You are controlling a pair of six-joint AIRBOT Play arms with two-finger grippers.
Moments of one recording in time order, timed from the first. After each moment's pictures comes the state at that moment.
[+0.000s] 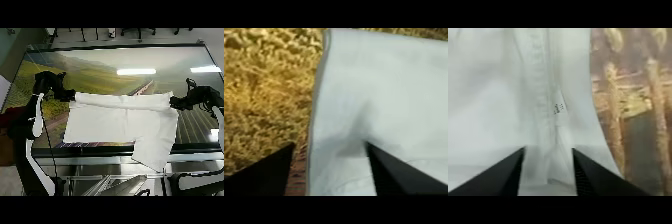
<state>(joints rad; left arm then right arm) 0.00 -2.11 1.98 -1.80 1.40 1.66 -0.27 -1.61 1.20 1.91 -0.96 -1.74</state>
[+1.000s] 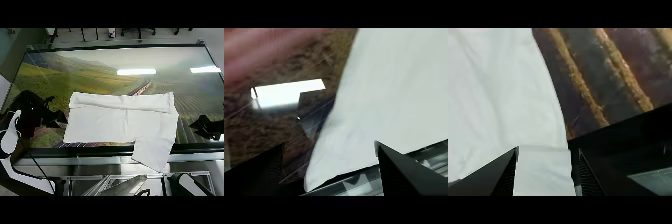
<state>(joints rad) 0.24 -1.73 1.27 -1.97 1.53 1.82 -0.76 -1.09 0.80 2.06 -1.38 -1.76</state>
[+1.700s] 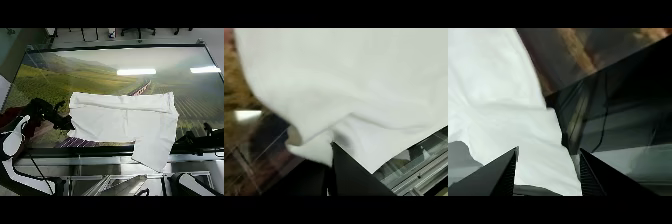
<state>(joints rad) 0.15 -1.72 1.14 -2.10 1.42 1.95 -0.79 -1.19 0.55 2.08 -1.39 -1.83</state>
